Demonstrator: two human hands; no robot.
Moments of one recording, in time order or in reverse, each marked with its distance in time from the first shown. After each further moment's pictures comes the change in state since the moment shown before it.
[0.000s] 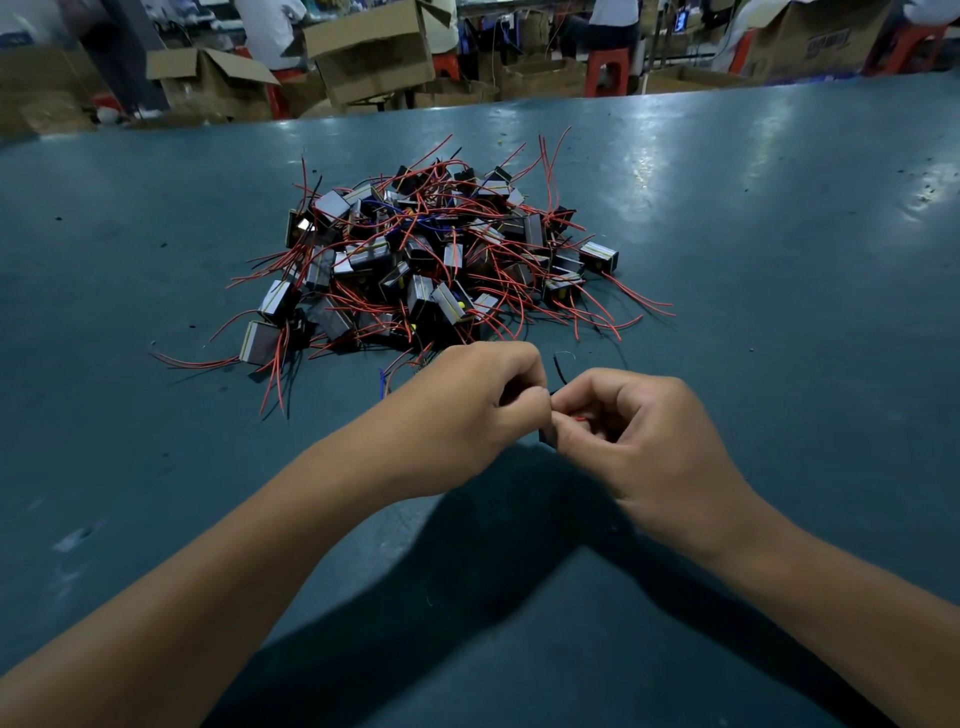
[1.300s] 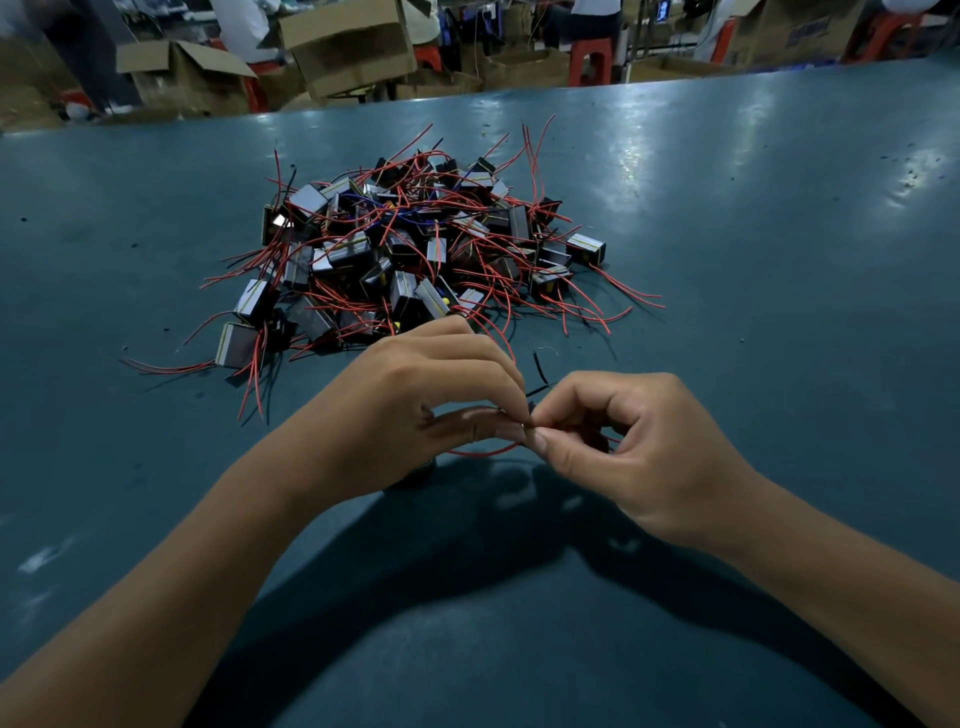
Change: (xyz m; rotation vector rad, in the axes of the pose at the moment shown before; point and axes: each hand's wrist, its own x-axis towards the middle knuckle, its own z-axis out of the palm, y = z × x) left_hand -0.003 -0.031 -0.016 0.163 0.117 0.628; right_hand 0.001 -0.002 -0.010 -0.018 -0.179 -0.138
